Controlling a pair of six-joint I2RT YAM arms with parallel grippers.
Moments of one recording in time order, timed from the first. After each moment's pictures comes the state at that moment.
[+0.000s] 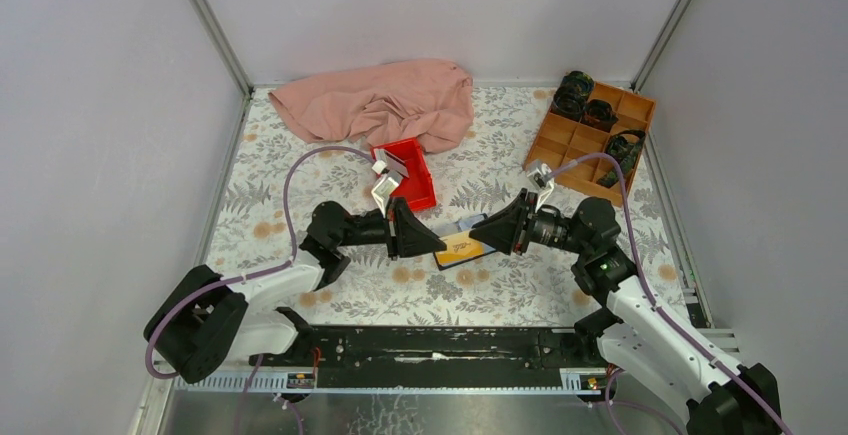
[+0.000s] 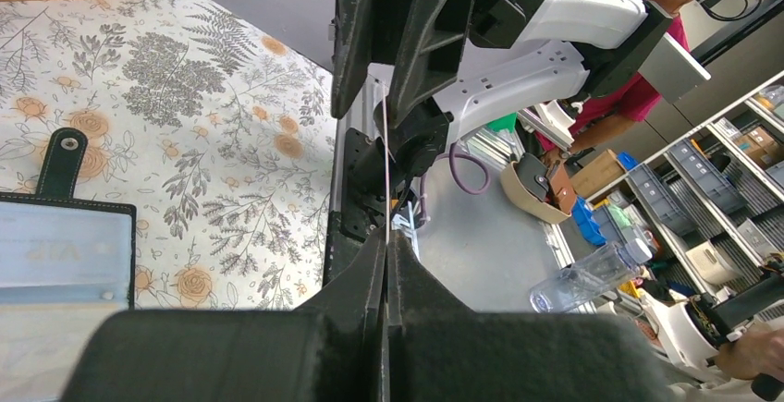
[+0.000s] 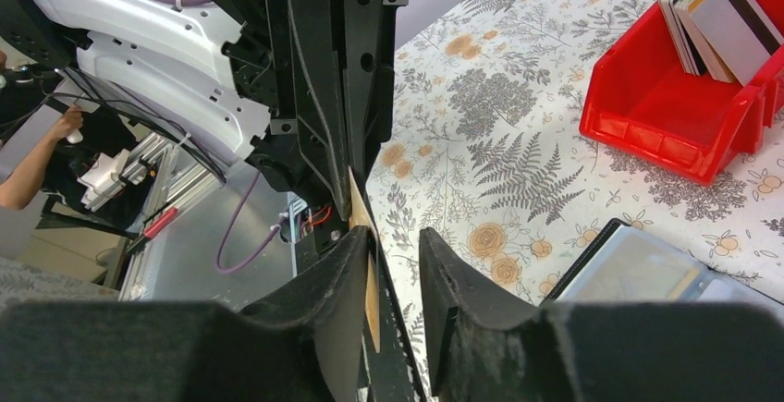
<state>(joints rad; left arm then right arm) -0.64 1.22 0.39 1.07 0.88 -0.83 0.48 0.76 0.44 0.34 -0.80 0.57</state>
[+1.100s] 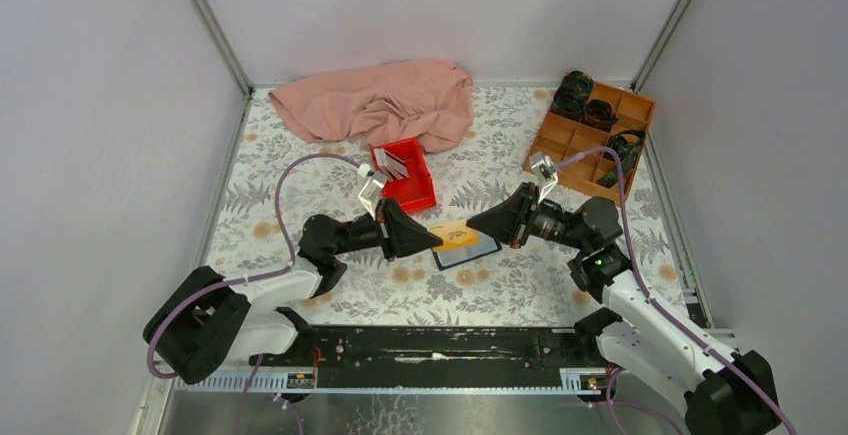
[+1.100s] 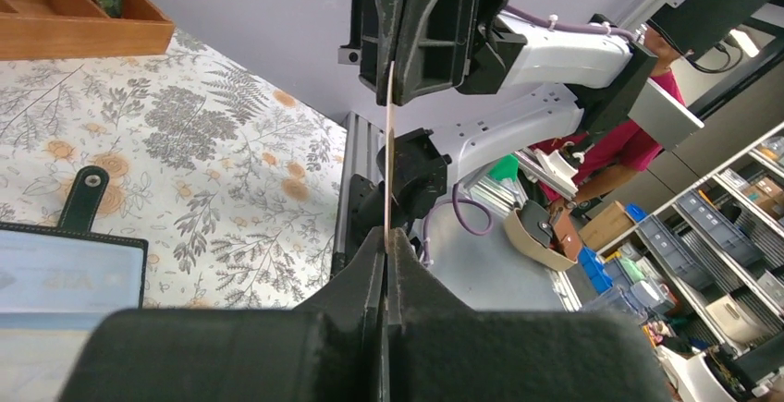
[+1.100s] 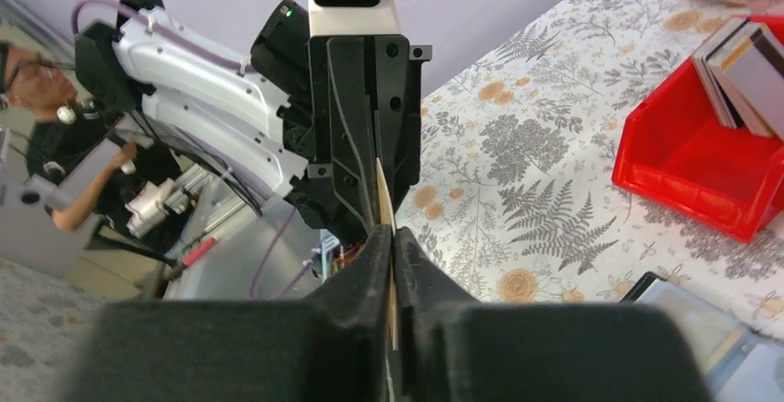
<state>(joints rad) -0.64 1.22 0.31 1.28 0.78 -0.91 0.48 0.82 0.43 0.56 -0.80 0.72</state>
